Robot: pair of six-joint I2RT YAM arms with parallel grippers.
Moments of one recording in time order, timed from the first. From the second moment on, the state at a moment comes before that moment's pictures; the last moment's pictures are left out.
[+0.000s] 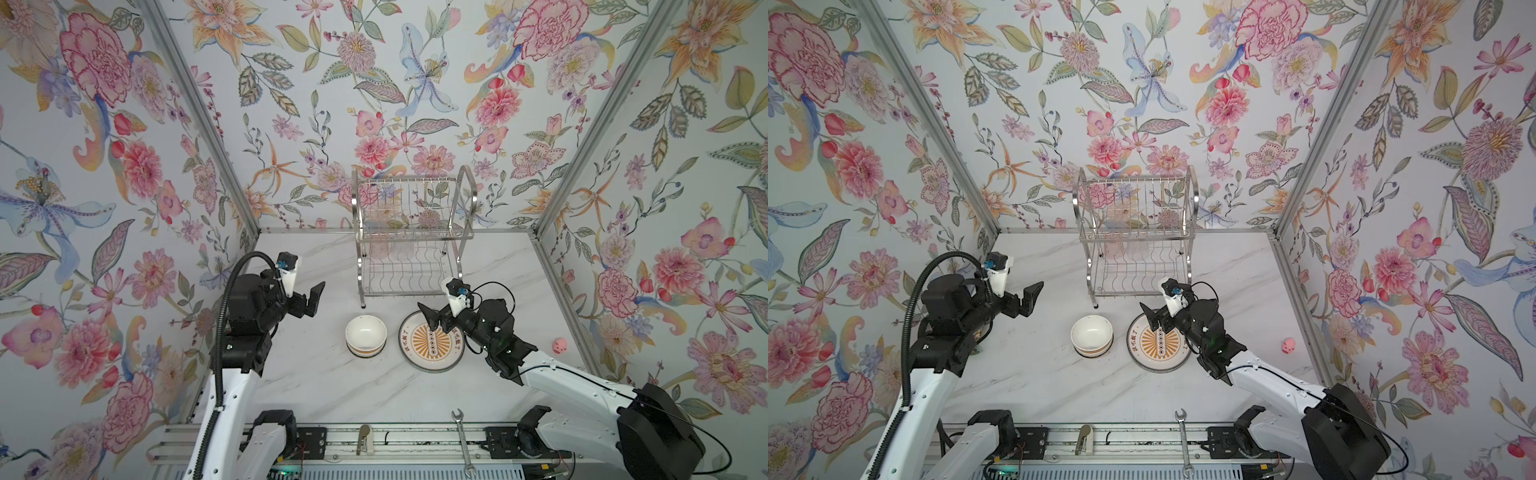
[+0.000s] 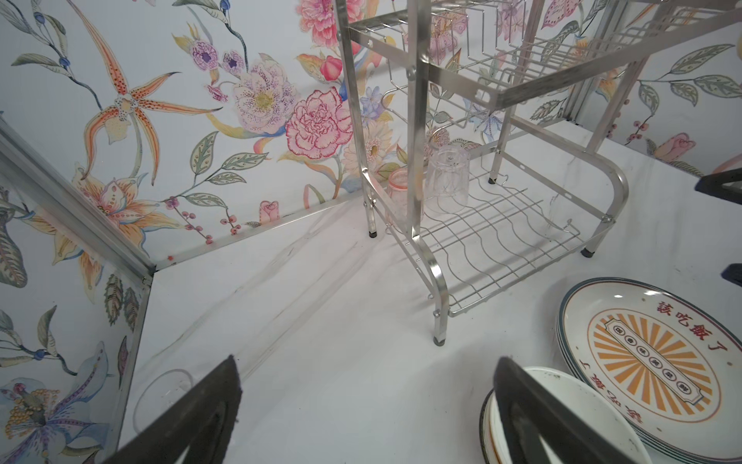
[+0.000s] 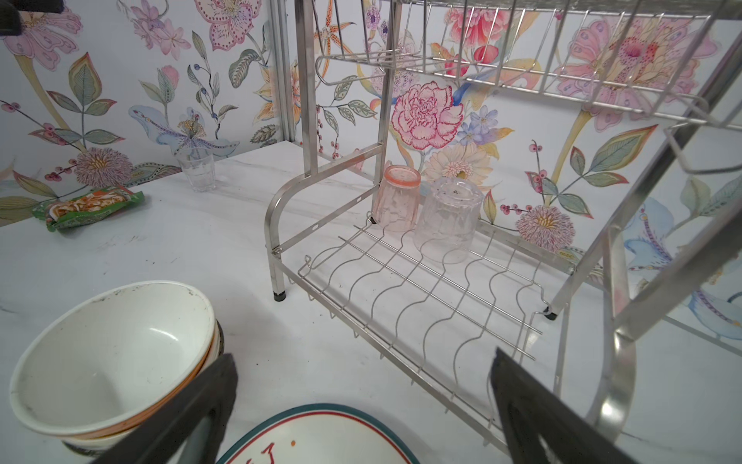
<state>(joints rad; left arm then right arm) -0.01 0.80 0.83 -0.34 0.37 0.21 0.64 1.19 0.51 0.53 -0.06 -0.09</state>
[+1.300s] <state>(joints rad) -0.26 0.73 0.52 0.04 0.29 0.20 0.44 2.16 1.19 0.89 -0.28 -0.12</state>
